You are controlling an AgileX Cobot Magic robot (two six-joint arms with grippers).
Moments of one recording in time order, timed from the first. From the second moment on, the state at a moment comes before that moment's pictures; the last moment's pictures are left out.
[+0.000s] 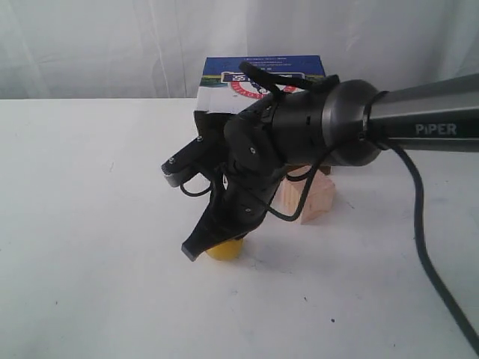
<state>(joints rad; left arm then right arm) -0.29 0.01 0.02 0.11 0.51 0.04 0.76 1.91 -1.30 -0.08 0.68 -0.03</state>
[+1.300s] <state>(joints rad) -0.29 0.01 0.02 0.11 0.51 0.04 0.69 2.08 -1.37 -0.20 0.46 0.00</state>
